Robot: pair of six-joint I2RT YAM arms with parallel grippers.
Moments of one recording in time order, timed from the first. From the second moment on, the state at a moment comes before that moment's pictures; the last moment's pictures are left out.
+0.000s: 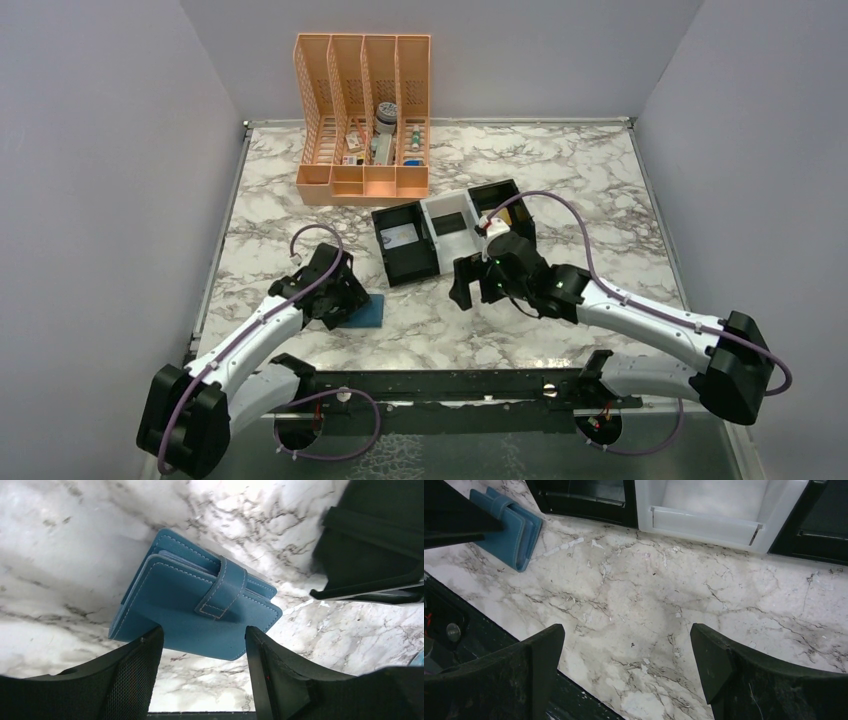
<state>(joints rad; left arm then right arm) -0.43 1.00 0.50 -0.60 -0.03 -1.02 0.91 1.13 0.75 -0.33 0.12 0.46</state>
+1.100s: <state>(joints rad) -0.76 1.04 0.73 -0.84 -0.24 -1.04 0.49 1.39 0.95 -0.28 0.10 0.40</state>
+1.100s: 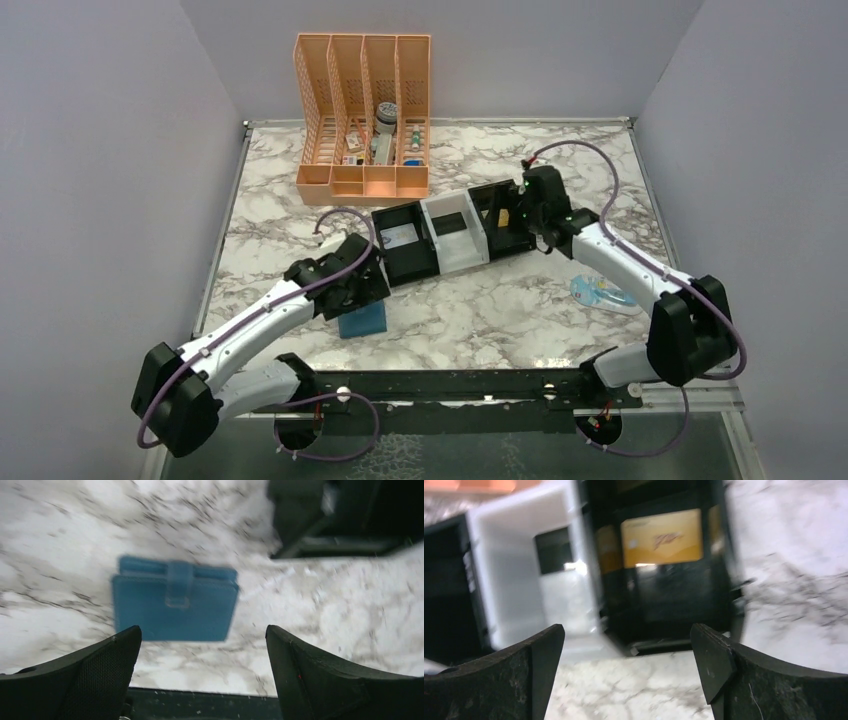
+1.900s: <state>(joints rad) -0.42 1.09 0.52 -0.57 -0.08 -0.81 0.25 1.56 0.98 -0.25 -0.30 0.33</state>
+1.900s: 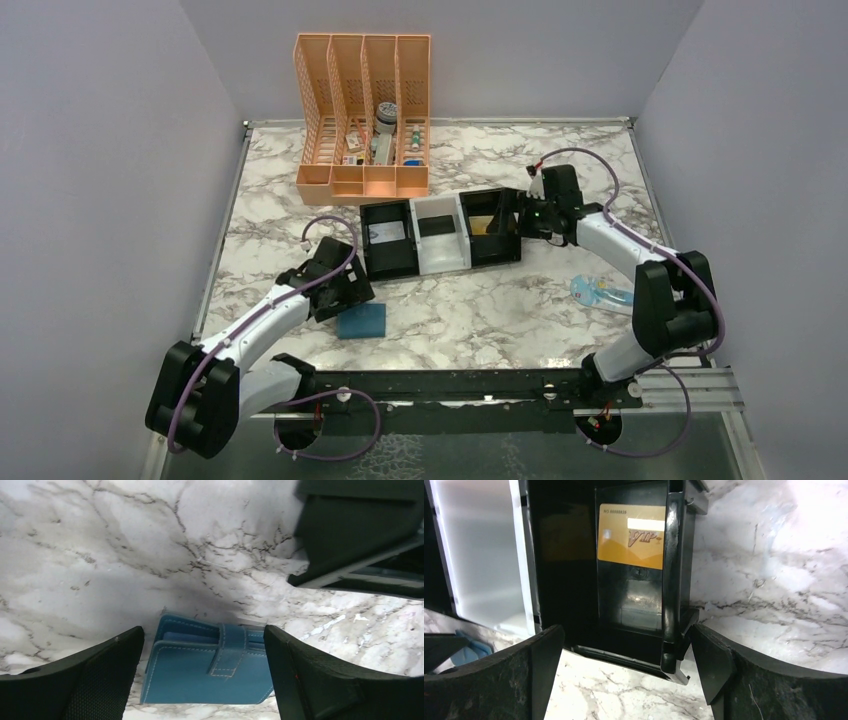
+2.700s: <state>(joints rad) -0.77 1.08 0.44 -0.26 0.01 -0.99 0.36 0.99 0.40 -0.18 -0.70 0.52</state>
